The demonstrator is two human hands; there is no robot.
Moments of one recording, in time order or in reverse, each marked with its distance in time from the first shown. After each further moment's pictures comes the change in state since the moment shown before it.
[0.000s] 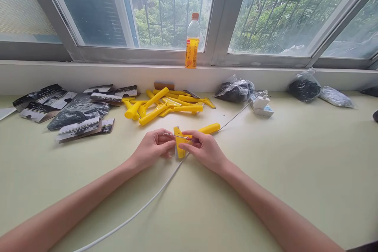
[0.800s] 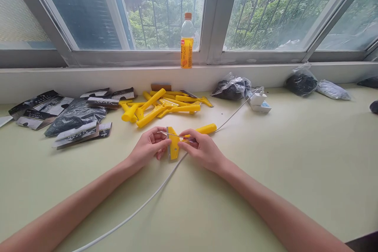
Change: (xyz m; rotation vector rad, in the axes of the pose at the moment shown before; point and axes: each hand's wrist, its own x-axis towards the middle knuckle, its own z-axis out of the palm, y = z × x) left_hand 0.006 0.002 -0.007 -0.049 0.036 -0.008; right_hand -0.003 -0.011 -0.001 -0.076 -0.028 -0.014
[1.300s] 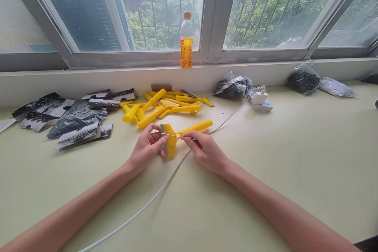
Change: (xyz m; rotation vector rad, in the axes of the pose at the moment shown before) left_hand -0.005 -0.001 0.002 -0.019 0.066 0.103; right_hand -0.001 0.003 -0.002 -0.013 0.027 -0.195
